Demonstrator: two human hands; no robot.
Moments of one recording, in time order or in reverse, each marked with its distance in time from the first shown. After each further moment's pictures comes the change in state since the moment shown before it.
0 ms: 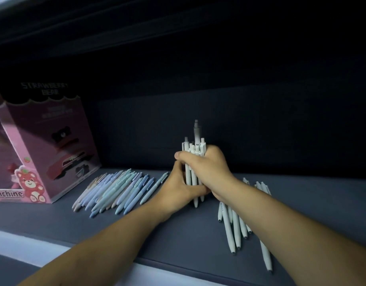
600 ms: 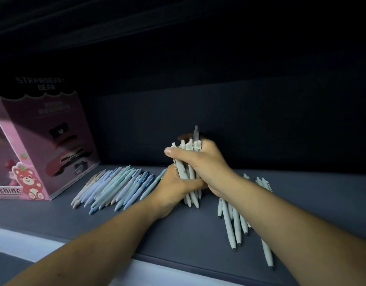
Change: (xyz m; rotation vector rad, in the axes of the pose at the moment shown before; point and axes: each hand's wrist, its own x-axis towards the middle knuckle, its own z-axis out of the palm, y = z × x) left_hand -0.003 0.004 -0.001 -0.093 -0.009 0.046; right_hand -0.003 -0.003 0.005 0.135 -0.124 -0.044
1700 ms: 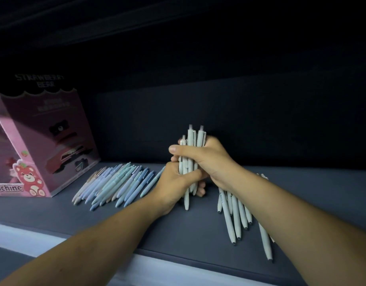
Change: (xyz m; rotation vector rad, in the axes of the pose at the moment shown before) left_hand -0.003 -0.001 0.002 -0.109 0.026 -0.035; right_hand 0.000 -0.007 -0.013 0.037 -0.104 0.118
